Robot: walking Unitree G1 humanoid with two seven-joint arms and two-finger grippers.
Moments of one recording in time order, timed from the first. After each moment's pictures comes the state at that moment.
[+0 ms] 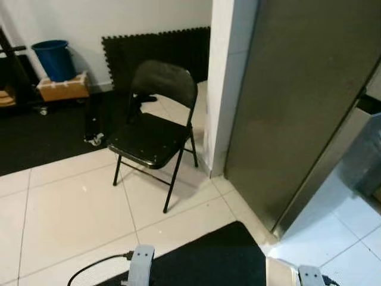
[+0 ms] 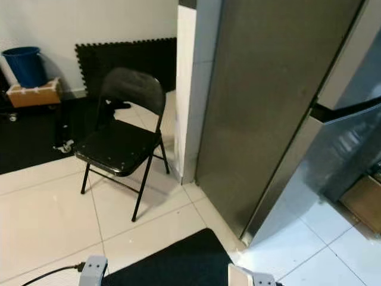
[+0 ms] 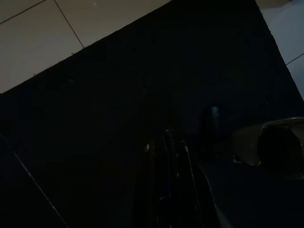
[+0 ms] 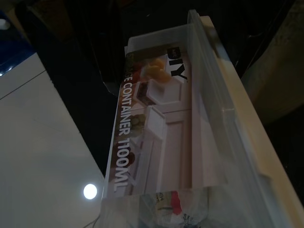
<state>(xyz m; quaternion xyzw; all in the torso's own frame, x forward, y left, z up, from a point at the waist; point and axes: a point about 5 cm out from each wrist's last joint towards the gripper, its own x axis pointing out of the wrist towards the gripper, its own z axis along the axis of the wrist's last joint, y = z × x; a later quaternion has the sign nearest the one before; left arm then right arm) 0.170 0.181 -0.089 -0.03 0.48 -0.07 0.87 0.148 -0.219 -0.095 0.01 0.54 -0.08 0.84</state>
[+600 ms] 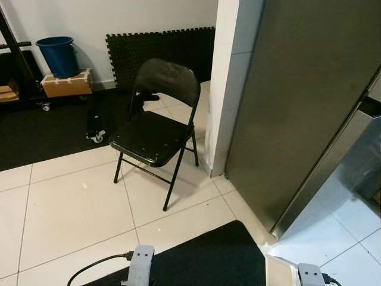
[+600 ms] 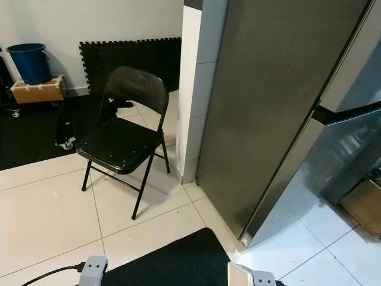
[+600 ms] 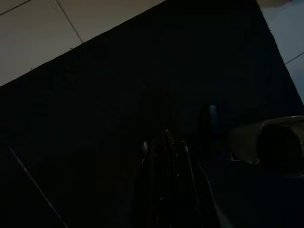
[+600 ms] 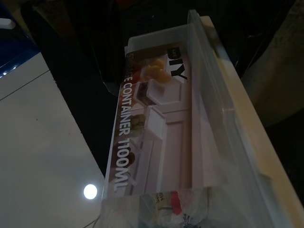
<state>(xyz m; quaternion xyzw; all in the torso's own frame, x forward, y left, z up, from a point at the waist) 0.169 0.181 -0.090 -0.03 0.48 -0.07 0.87 0.147 -0.219 -0.096 0.01 0.55 -0.07 0.84</state>
